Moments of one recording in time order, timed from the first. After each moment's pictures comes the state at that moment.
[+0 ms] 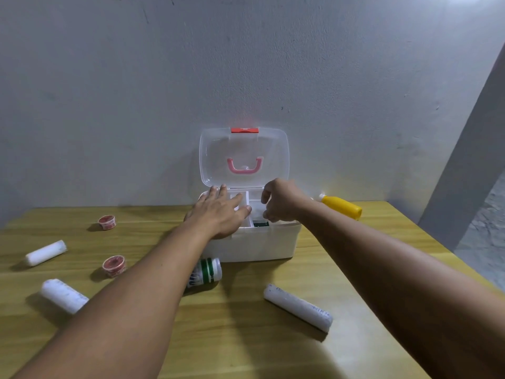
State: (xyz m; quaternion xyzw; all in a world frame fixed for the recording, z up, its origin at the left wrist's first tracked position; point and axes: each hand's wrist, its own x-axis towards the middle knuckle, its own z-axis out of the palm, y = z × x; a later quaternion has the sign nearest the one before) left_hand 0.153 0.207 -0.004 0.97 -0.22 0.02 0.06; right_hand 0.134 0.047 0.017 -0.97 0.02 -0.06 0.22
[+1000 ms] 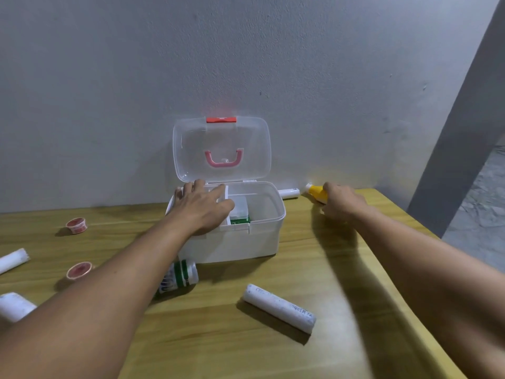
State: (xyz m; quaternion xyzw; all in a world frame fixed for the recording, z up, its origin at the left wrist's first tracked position) left_hand 0.161 0.190 -0.005 0.98 -0.19 0.04 0.07; right_hand 0.126 -0.108 -0.033 -0.97 0.21 -0.08 0.06
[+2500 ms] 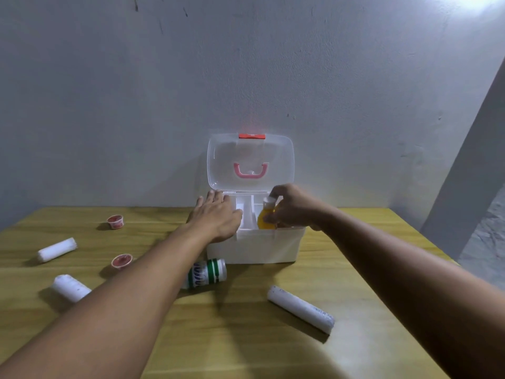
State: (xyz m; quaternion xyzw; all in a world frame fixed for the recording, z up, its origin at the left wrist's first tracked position) left_hand 0.148 0.219 -0.006 0.98 -0.18 0.03 0.09; right_hand 0.101 0.046 0.032 -0.95 0.01 -0.03 0.32
